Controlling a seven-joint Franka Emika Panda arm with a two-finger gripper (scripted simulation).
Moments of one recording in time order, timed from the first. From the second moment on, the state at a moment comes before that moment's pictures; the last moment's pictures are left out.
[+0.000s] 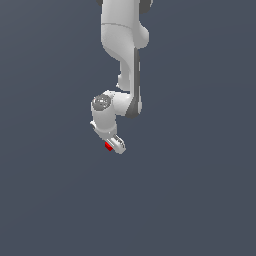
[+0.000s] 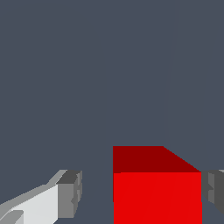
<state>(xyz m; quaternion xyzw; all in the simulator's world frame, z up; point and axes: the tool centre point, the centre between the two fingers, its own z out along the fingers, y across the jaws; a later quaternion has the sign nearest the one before) -0.051 -0.093 0.023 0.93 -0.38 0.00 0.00</state>
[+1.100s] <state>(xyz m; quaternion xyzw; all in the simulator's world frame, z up) -0.059 -0.083 0.024 0.92 -0.39 0.00 0.00</state>
